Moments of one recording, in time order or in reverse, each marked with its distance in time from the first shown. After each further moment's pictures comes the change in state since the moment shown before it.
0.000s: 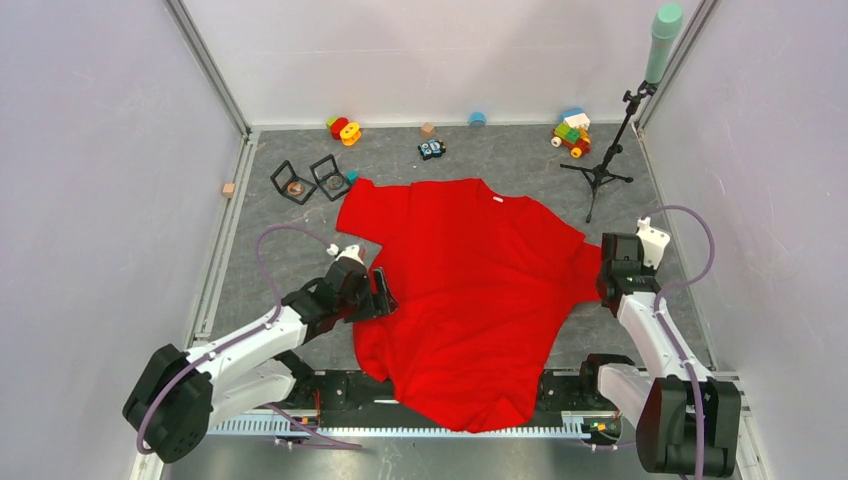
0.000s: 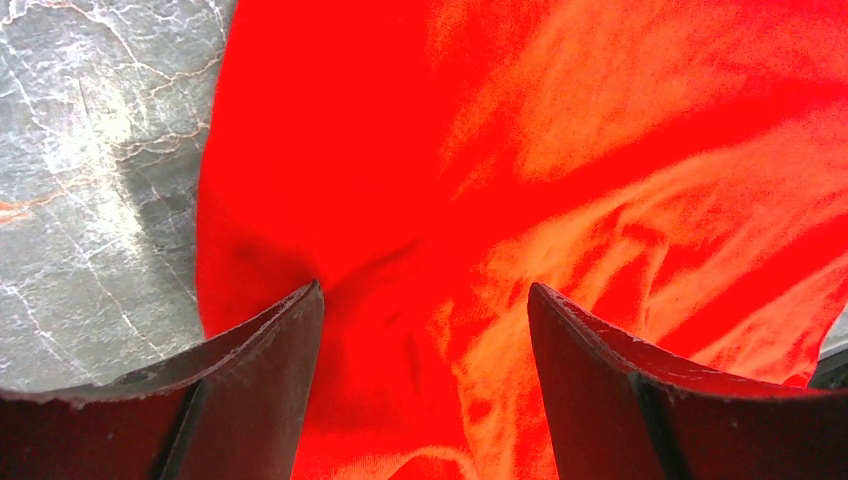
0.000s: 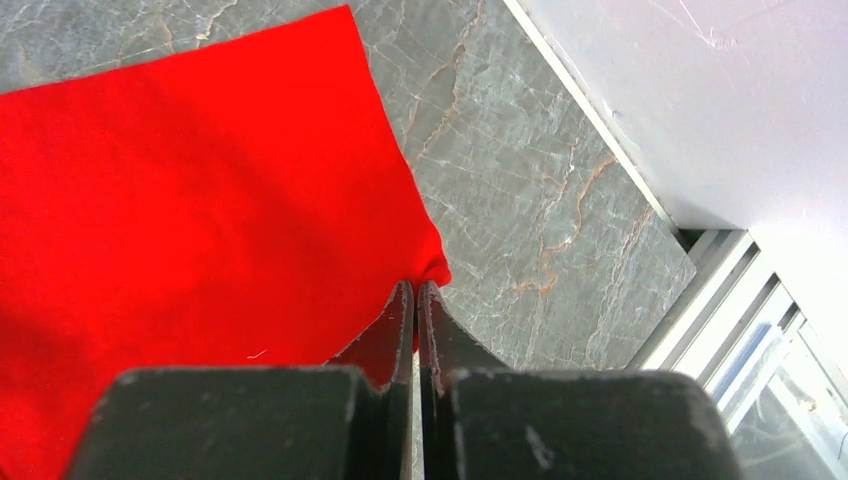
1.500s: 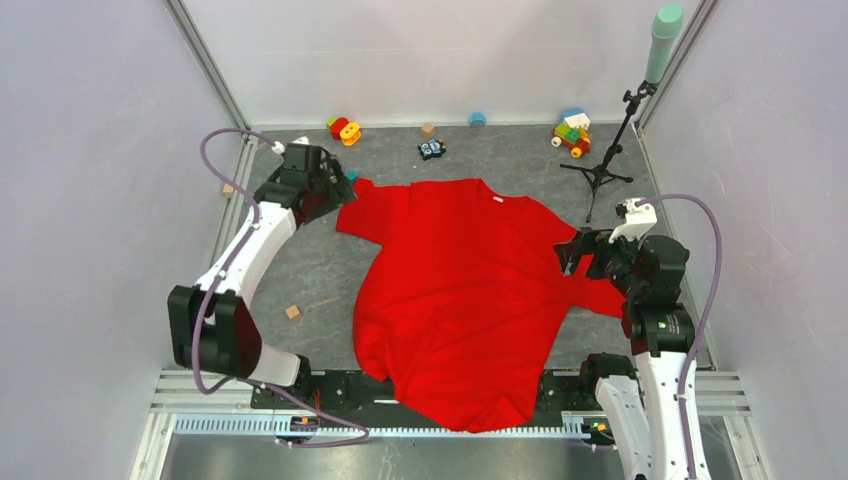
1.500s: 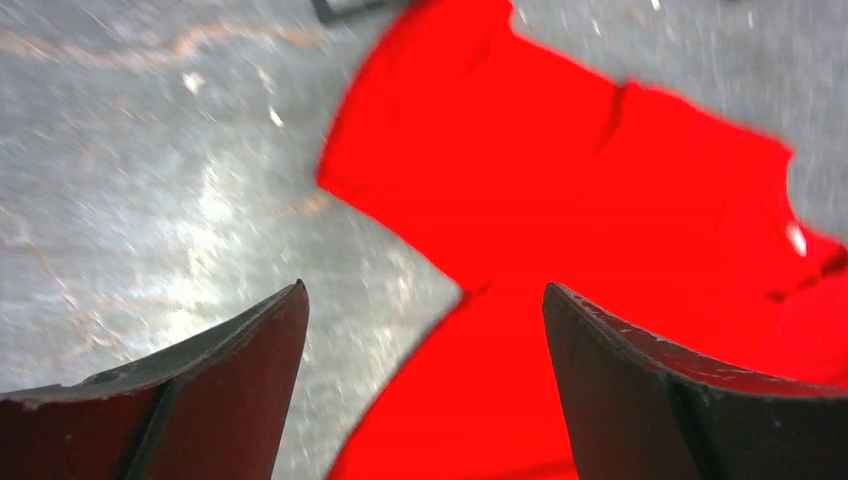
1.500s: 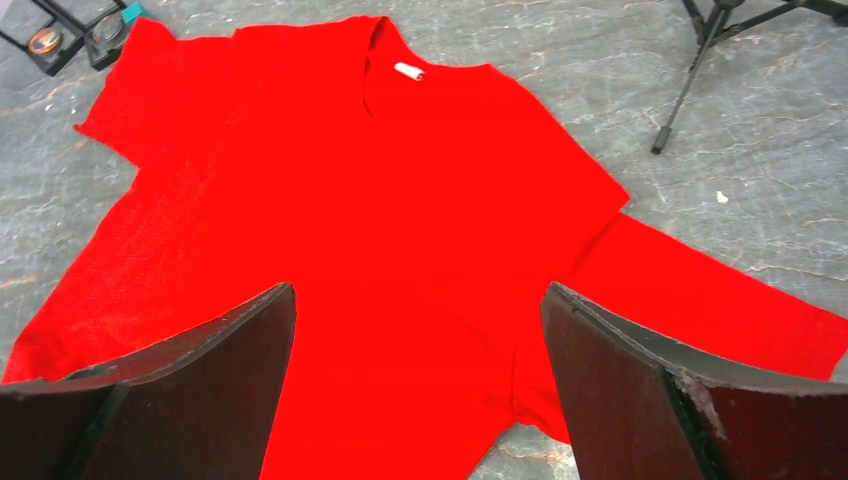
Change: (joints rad) left arm 0.441 0.416 0.791 -0.325 -0.062 0.208; right arm -0.008 -0.442 0.188 -0.072 -1.041 -0.183
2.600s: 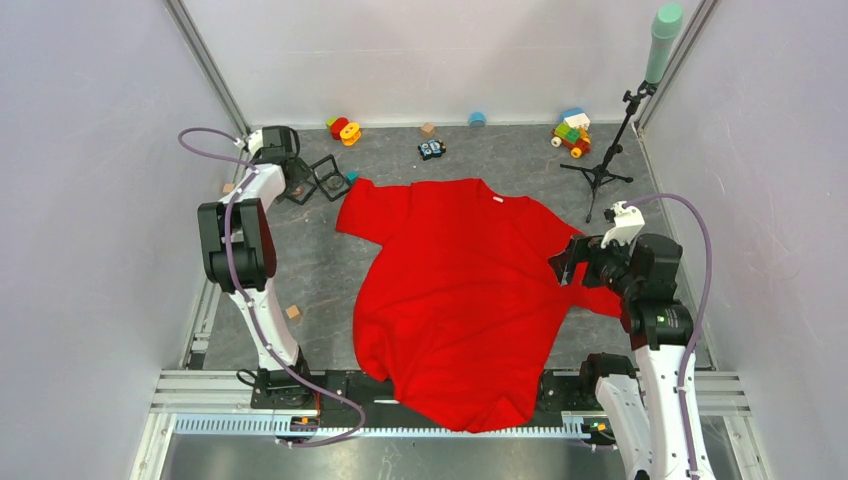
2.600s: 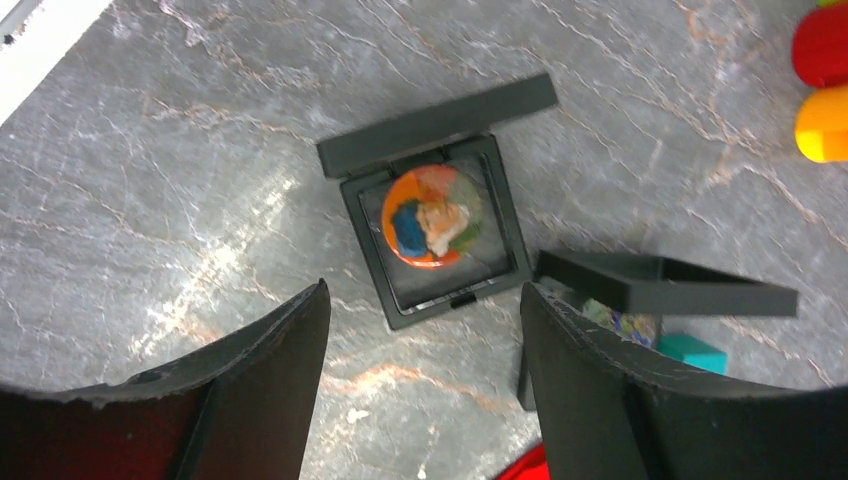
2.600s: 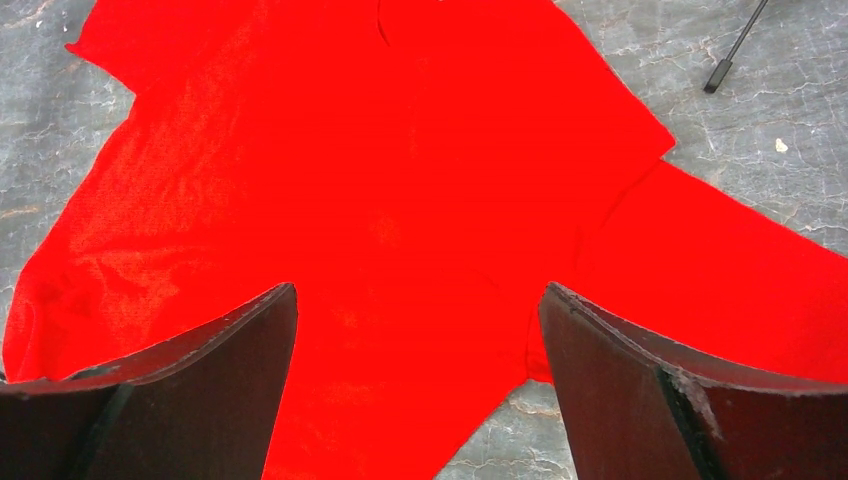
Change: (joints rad) left arm 0.293 0.578 0.299 0.244 -0.194 -0.058; right arm 0.000 0.031 0.000 -0.103 -0.073 -0.049
